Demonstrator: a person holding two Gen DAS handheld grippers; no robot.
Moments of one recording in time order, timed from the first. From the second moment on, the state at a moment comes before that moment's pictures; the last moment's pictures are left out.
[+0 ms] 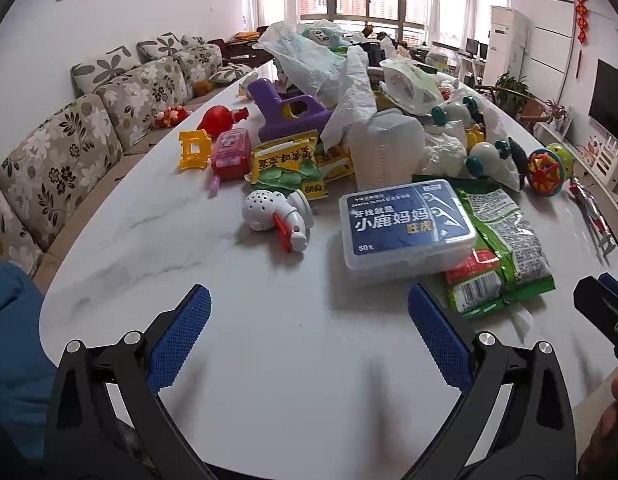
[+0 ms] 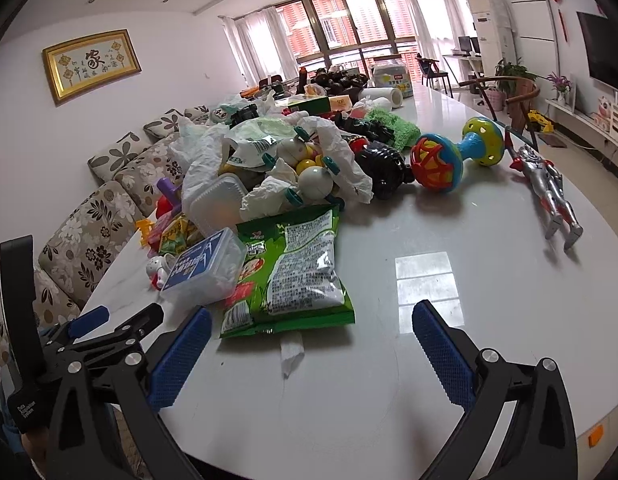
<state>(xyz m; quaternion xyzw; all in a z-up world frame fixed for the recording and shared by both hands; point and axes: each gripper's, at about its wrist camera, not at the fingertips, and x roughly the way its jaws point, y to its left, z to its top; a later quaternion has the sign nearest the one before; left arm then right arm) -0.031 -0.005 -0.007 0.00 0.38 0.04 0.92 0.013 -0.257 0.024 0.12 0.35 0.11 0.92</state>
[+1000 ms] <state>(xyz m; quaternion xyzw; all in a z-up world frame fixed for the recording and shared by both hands) -0.025 0.008 -0.003 -0.02 0.38 0.04 0.92 0.021 -0.244 0.032 0.08 0.35 0.11 0.93</state>
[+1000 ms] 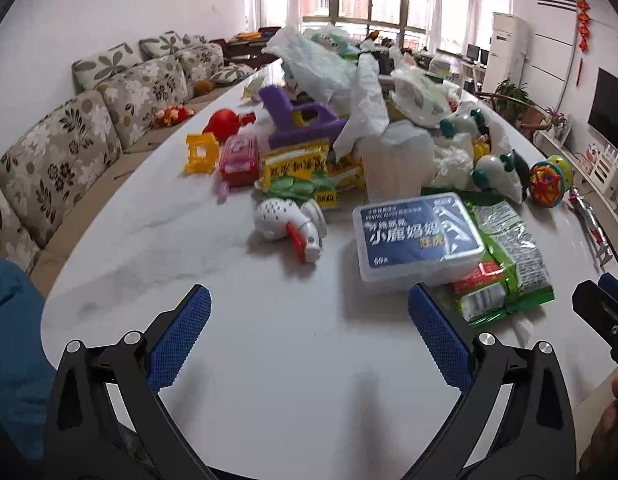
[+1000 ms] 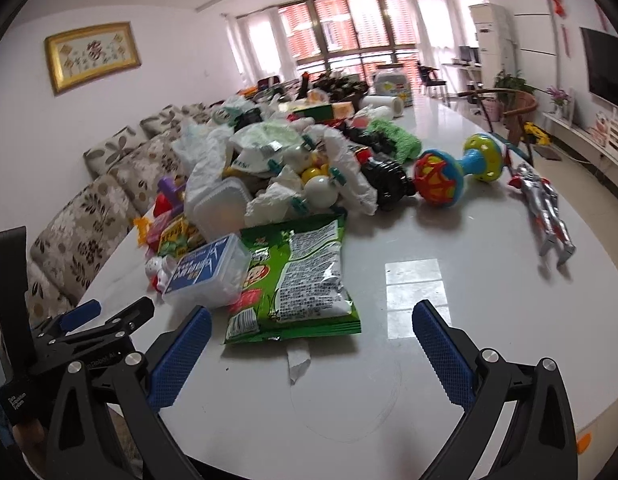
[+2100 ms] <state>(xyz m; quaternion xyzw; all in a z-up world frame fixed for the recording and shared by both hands) -0.016 0.027 -0.013 -0.04 0.40 0.06 0.91 0.060 -0.219 0.007 0.06 0.41 0.14 0.90</state>
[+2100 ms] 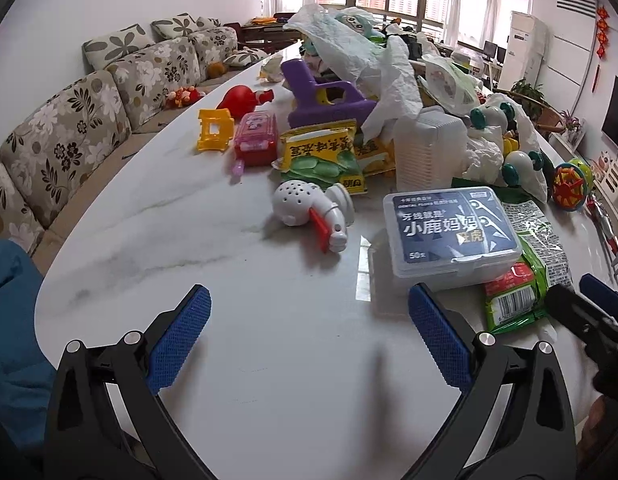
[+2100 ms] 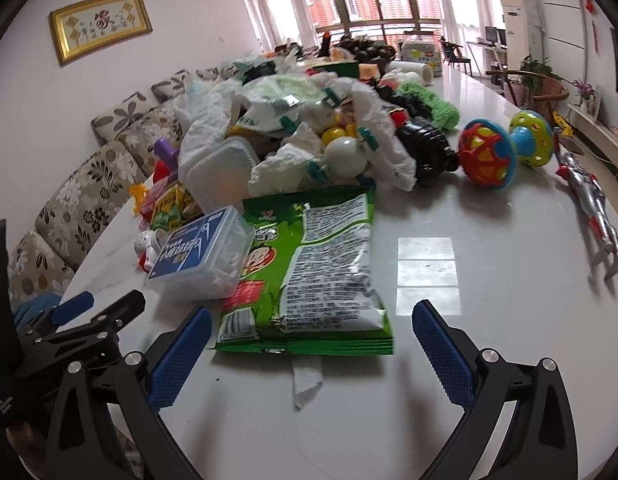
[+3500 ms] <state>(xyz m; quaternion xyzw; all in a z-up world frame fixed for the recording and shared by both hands) 0.030 -0.068 -0.016 0.01 0.40 0.08 0.91 0.029 -0.326 0.043 0.09 0.38 0.19 0.90</state>
